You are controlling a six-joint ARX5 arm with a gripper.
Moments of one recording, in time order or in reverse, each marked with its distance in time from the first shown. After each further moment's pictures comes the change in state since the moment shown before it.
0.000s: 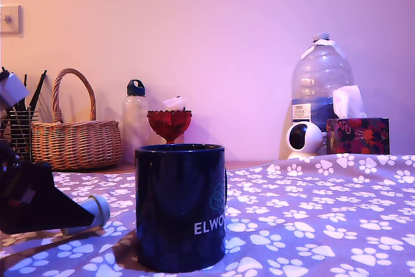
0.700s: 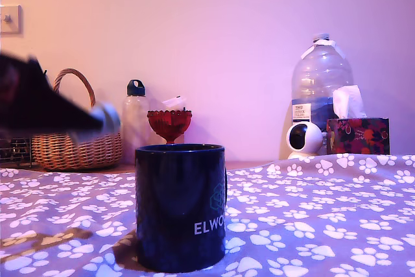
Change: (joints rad) arm -0.024 -0.512 0.003 -0.263 0.081 -0.104
